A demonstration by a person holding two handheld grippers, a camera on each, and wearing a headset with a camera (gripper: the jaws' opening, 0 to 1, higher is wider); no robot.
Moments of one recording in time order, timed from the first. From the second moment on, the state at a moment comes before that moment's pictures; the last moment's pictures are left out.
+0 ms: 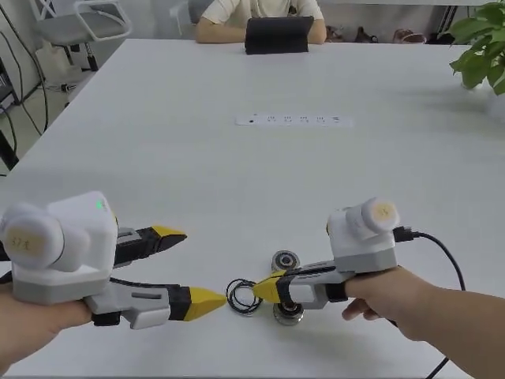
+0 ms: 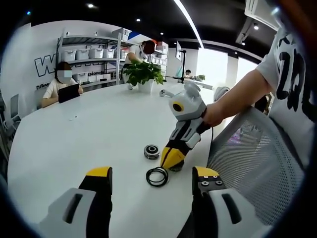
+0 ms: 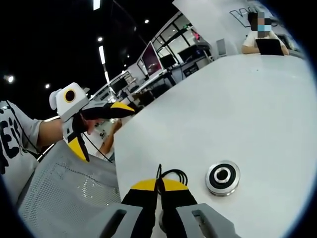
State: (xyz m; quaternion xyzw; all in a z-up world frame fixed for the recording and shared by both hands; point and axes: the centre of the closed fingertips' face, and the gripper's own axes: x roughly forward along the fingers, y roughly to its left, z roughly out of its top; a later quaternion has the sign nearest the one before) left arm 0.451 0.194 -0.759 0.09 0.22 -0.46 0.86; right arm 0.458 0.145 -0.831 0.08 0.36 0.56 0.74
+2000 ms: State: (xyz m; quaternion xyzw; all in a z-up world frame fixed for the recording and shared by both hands) left arm 0.449 0.188 -0.744 0.09 0.21 -0.45 0.86; right arm 0.455 0.085 -0.767 0.02 0.25 0.55 0.80
